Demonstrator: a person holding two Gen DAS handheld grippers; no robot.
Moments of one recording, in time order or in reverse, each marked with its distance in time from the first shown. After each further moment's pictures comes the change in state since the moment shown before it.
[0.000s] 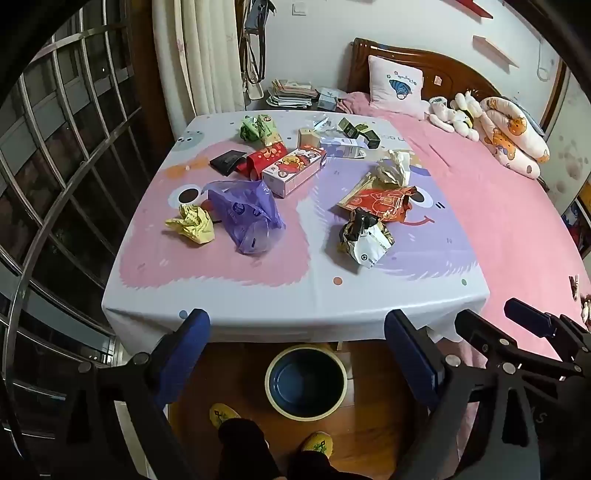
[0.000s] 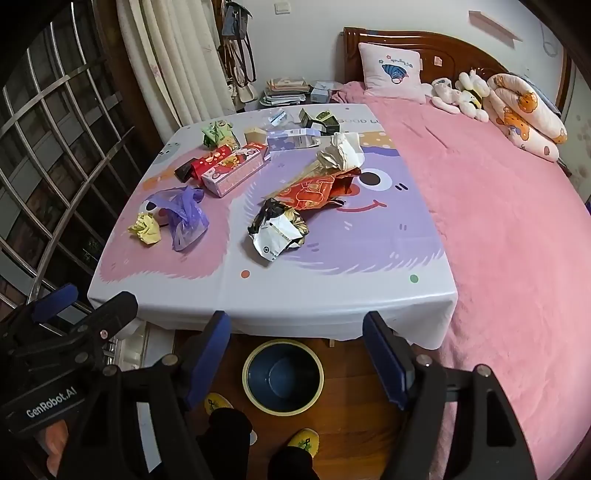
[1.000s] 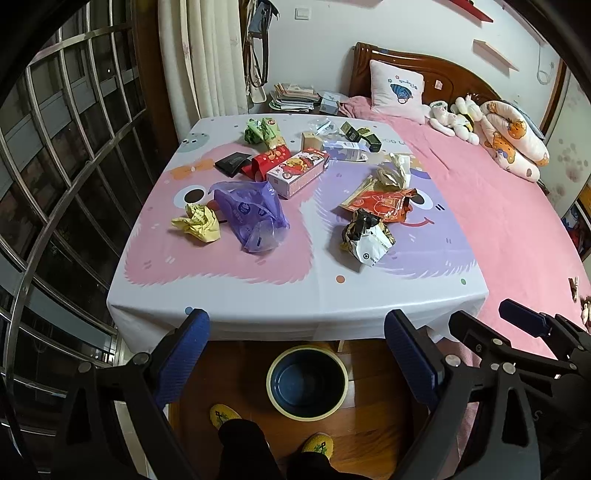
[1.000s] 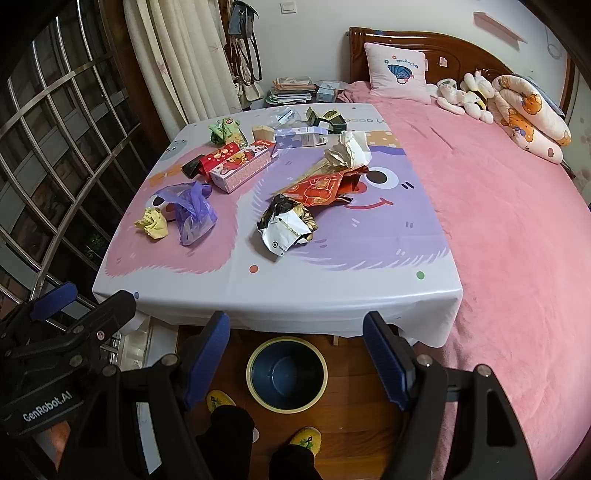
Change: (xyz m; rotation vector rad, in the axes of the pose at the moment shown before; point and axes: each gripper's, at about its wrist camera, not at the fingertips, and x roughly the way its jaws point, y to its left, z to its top) left arm -0.015 0.010 -0.004 -0.016 -0.013 -0.011; right arm -0.003 0.009 -0.007 0.000 0.001 0.011
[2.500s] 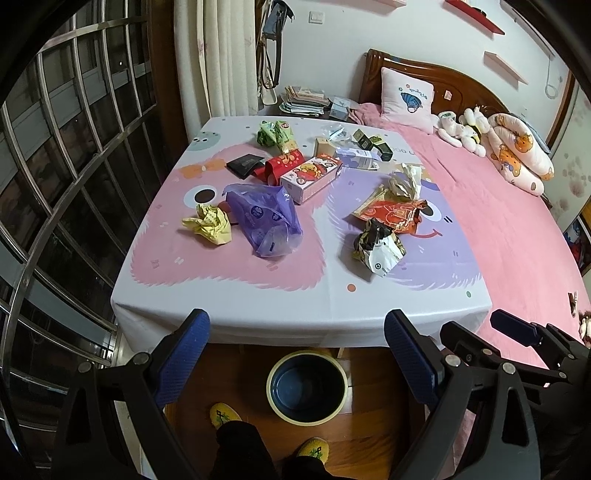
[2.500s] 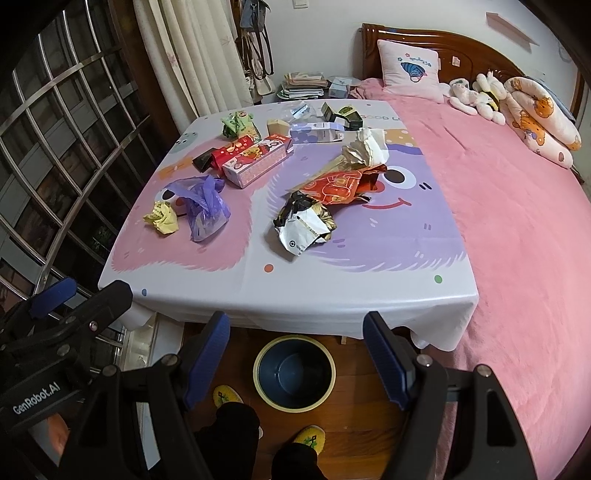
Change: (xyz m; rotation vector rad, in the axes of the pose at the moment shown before) left arm 0.005 0.016 0.004 -0.040 -0.018 0.006; right arm 0.013 0.009 0.006 -0.023 0.023 0.034
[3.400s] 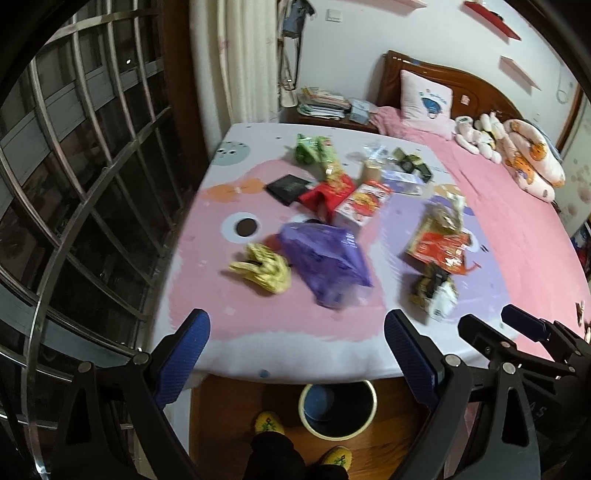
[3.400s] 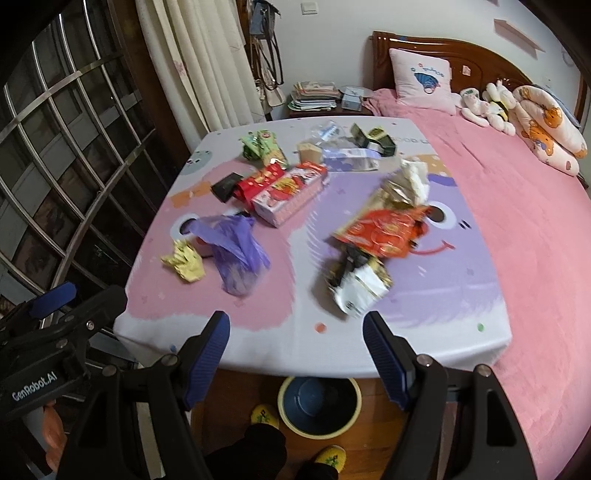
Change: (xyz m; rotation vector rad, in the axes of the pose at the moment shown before) left arm 0.032 0.092 0.078 -0.020 0.027 0.029; right arm 0.034 0.072 0.071 0.005 -0.023 0.022
